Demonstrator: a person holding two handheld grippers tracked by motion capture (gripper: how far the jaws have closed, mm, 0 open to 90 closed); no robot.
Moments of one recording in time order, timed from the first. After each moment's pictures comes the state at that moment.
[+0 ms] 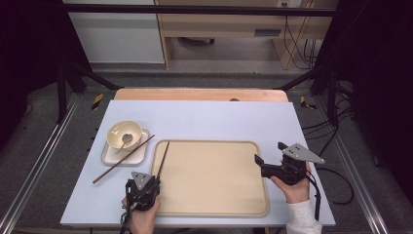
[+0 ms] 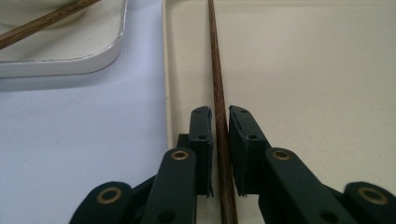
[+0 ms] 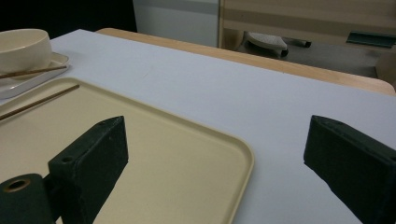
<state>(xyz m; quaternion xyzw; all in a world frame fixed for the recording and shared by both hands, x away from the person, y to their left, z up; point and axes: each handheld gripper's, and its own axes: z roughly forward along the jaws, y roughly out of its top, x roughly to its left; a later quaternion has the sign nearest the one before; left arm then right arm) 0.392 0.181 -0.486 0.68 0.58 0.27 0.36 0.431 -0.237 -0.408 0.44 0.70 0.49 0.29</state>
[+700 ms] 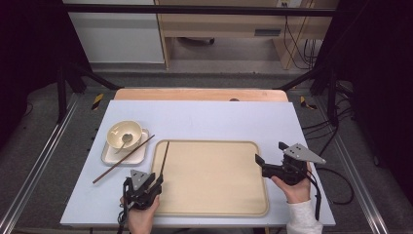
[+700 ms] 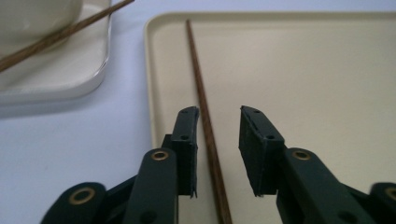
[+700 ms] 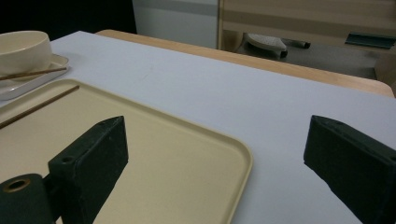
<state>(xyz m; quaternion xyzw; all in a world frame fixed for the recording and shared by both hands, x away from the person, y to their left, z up) 0.390 0.186 -0.470 0.68 0.54 0.25 0.42 0.430 -0.238 -0.406 0.44 0.70 0.49 0.29</state>
